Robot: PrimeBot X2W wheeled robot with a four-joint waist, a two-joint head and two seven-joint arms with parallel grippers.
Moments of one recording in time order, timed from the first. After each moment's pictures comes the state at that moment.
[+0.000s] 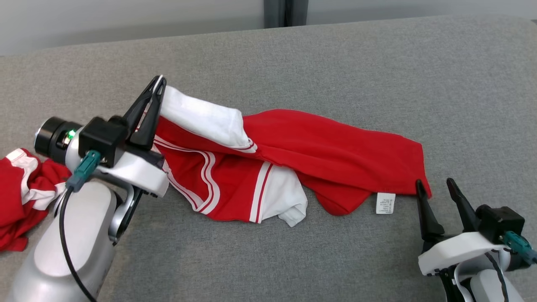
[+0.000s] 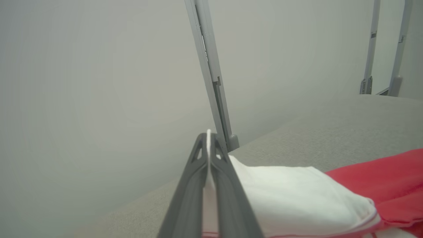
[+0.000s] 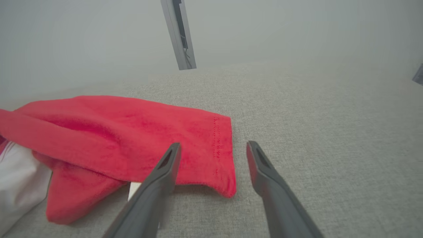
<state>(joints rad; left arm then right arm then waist) -0.59 0.35 -0.46 0.33 -0.32 0.00 -0.26 -0.20 -0.12 0.13 0.40 0.32 0.13 -0.26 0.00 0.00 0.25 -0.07</state>
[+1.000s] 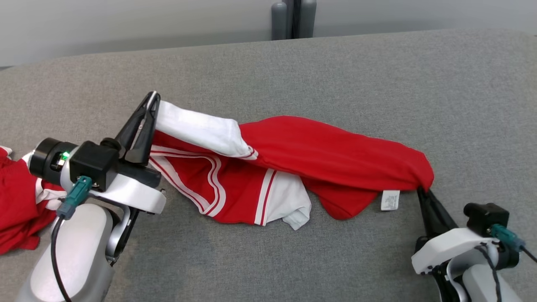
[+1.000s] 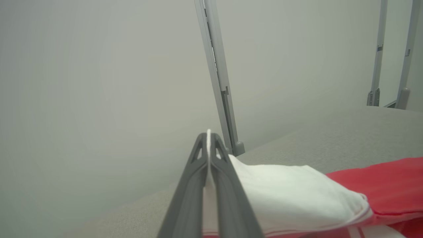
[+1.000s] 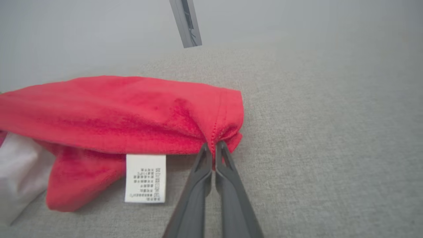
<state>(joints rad) -0.45 0.33 -0.36 0.21 -0.27 -0.01 -0.26 -0.28 -0.15 0.22 0.58 0.43 0.13 -0.26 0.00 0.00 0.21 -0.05</state>
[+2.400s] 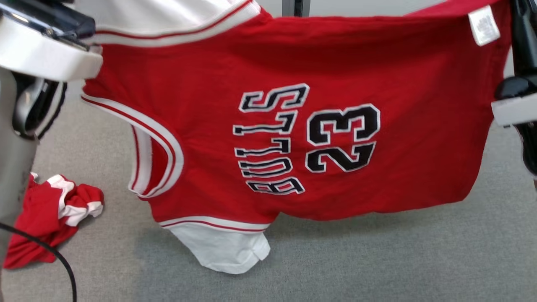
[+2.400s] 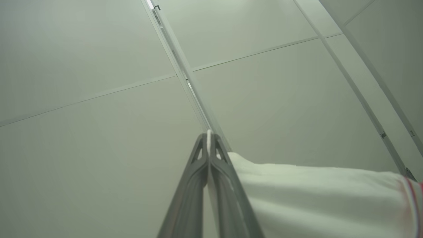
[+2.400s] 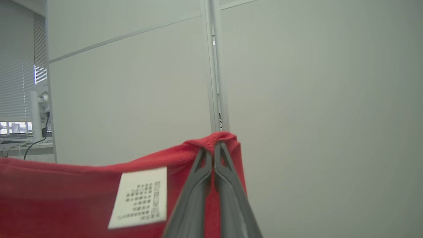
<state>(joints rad) -0.92 0.46 -0.35 0.15 -0.38 -0.13 -0.20 -0.67 -0.48 0.30 0.18 0.75 0.13 -0.24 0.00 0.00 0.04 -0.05</state>
